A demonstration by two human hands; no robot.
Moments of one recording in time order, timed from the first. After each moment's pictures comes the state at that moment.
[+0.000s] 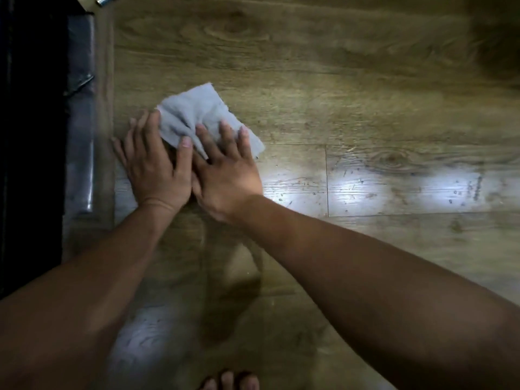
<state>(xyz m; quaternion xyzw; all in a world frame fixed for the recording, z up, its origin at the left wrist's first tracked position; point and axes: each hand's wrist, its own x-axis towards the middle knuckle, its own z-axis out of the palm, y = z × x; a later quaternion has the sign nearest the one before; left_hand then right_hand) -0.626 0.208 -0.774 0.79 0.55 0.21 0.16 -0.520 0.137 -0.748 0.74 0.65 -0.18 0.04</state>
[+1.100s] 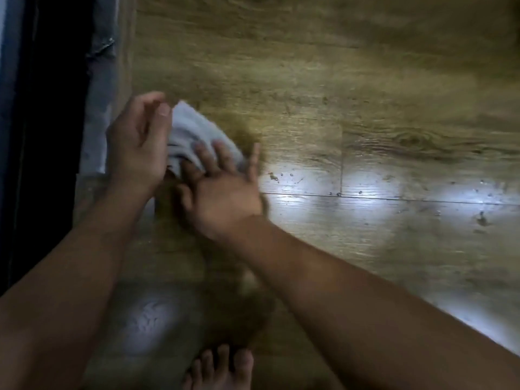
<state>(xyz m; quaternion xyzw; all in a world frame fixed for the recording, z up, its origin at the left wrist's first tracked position) -0.662 0.198 -0.735 0.71 0.53 0.28 0.37 -0.574 0.090 -0.746 0.75 0.63 -0.20 0.03</state>
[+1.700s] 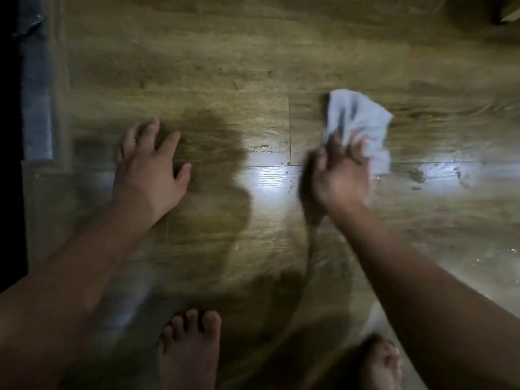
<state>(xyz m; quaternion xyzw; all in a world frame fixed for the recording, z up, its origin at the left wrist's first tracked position) -0.640 0.120 -0.721 0.86 0.46 -0.11 0.18 -0.400 -0.059 -0.738 0.94 0.28 -0.18 0.01</state>
